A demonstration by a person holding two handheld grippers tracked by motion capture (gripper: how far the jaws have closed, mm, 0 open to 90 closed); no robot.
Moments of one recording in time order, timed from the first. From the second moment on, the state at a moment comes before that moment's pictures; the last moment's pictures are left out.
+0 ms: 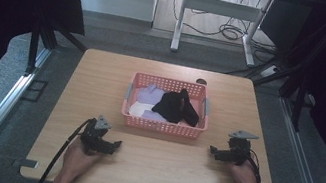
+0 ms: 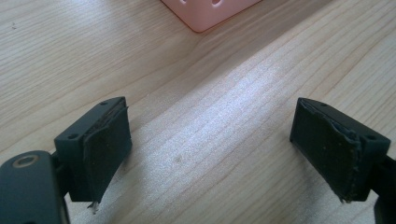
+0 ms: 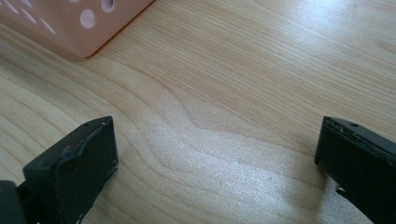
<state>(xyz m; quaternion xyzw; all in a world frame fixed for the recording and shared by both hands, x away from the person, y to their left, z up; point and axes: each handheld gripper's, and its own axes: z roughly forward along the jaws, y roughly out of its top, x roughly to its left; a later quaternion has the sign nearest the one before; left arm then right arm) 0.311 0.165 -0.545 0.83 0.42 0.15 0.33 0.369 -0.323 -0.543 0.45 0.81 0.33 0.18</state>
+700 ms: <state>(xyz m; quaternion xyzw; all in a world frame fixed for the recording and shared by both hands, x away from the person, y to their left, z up) 0.311 0.165 -0.545 0.83 0.42 0.15 0.34 0.368 -0.320 -0.531 0.45 0.82 0.31 0.16</state>
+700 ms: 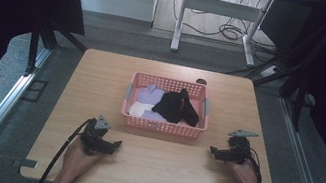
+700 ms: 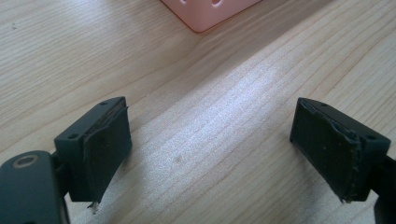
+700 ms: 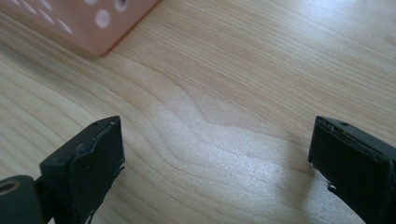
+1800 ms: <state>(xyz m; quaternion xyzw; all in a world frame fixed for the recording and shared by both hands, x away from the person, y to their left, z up) 0.311 0.165 -0.545 0.83 0.42 0.15 0.34 0.384 -0.306 -0.454 0.44 0.82 0.35 0.14</state>
